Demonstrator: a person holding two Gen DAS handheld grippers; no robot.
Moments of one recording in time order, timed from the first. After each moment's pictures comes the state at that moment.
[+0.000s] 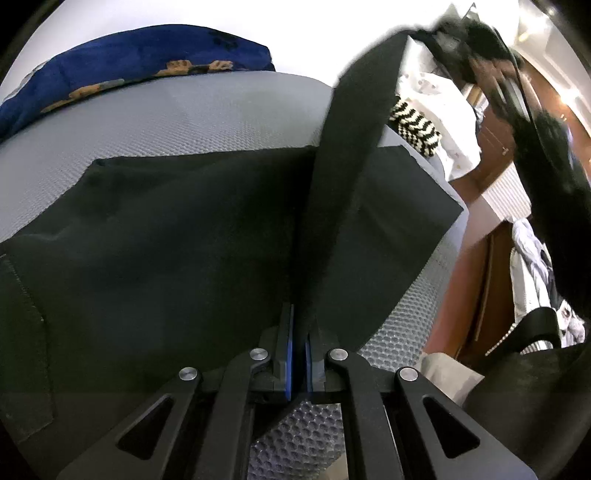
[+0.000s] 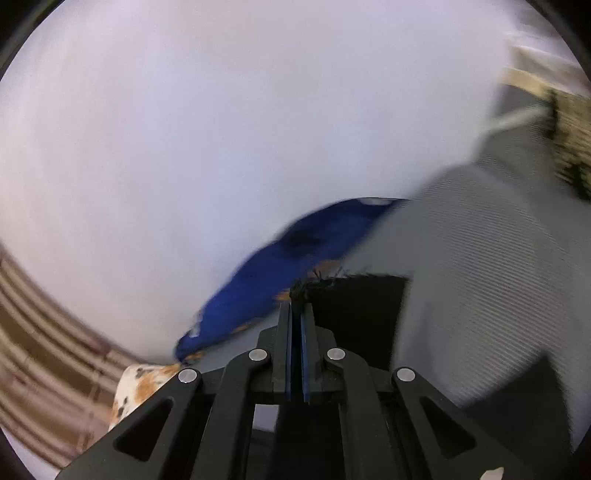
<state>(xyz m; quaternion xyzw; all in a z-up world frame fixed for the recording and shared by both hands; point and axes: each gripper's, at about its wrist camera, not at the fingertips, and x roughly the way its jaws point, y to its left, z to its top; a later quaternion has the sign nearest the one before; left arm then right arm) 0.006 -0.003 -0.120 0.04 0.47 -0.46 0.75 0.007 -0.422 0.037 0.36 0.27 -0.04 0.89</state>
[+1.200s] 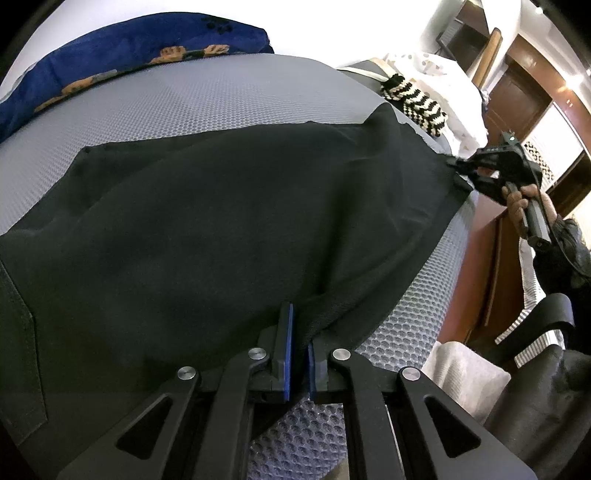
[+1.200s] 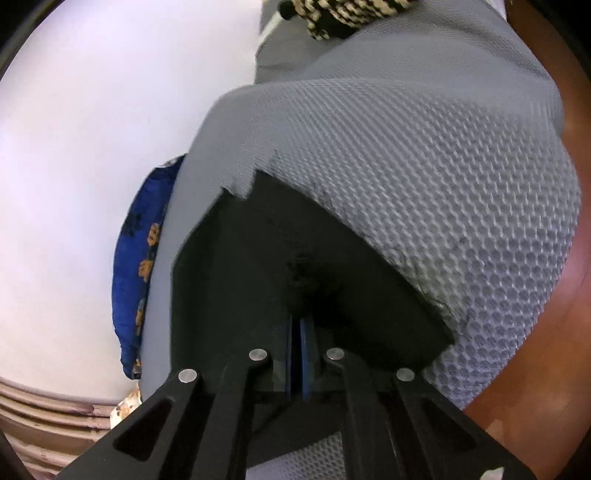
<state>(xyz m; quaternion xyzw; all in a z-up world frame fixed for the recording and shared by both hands) 0.006 -0.020 -0.129 0.08 0.49 -0.45 0.74 -0.146 -0.471 -0.131 0.49 0.33 -0.16 0.79</state>
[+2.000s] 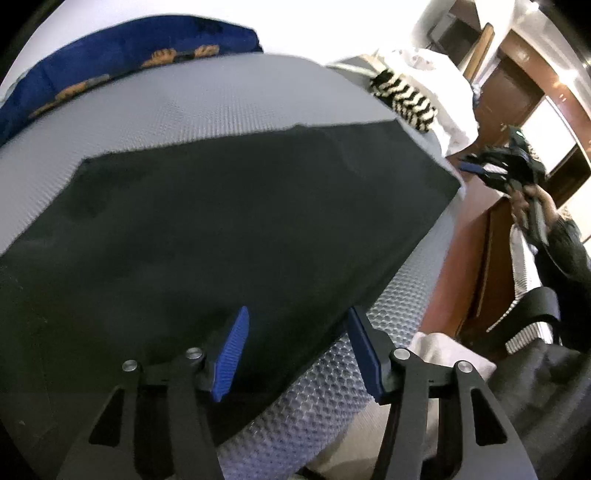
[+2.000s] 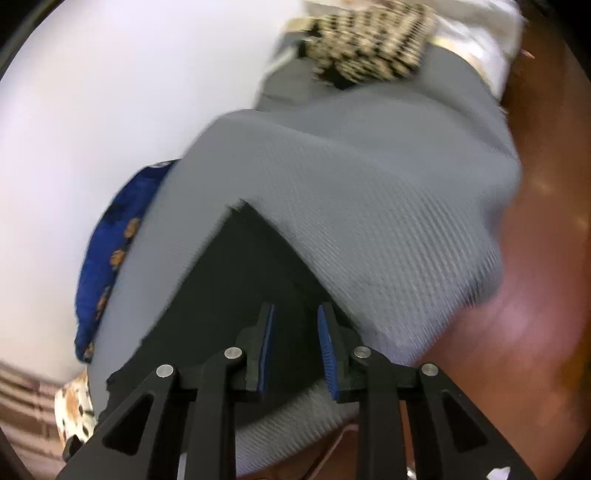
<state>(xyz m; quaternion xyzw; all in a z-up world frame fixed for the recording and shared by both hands) 0.006 -0.008 -0.109 0.08 0.50 -0.47 0.73 -0.156 -0.484 -0.090 0.39 0.36 -0.18 0.83</state>
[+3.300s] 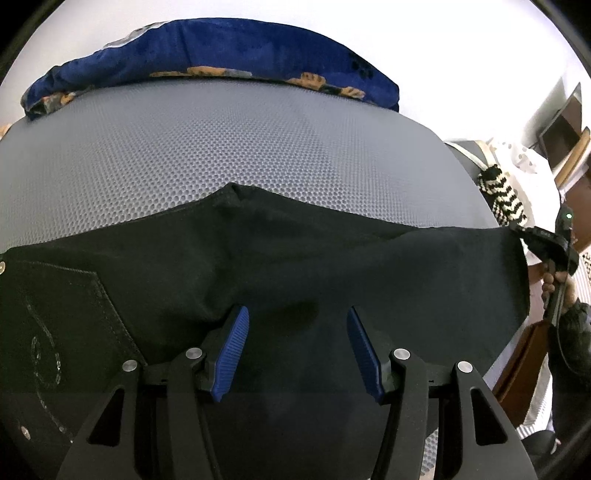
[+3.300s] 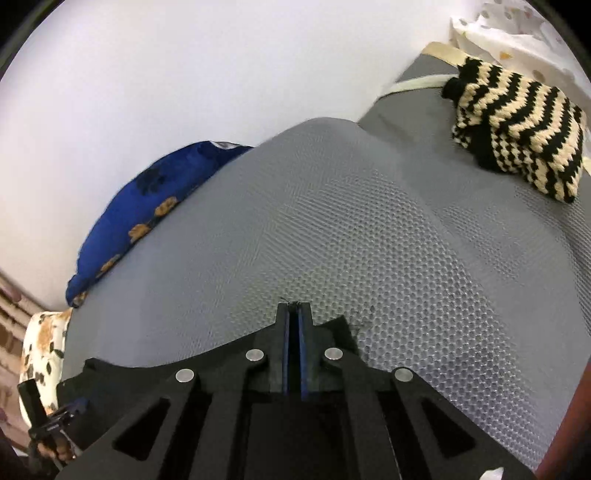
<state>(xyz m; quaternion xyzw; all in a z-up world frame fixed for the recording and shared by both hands) 0.083 0.024 -0.115 -0.04 0.51 -0.28 0.81 -0.021 -0.506 -0.100 0.25 0.39 -0.11 0.88</state>
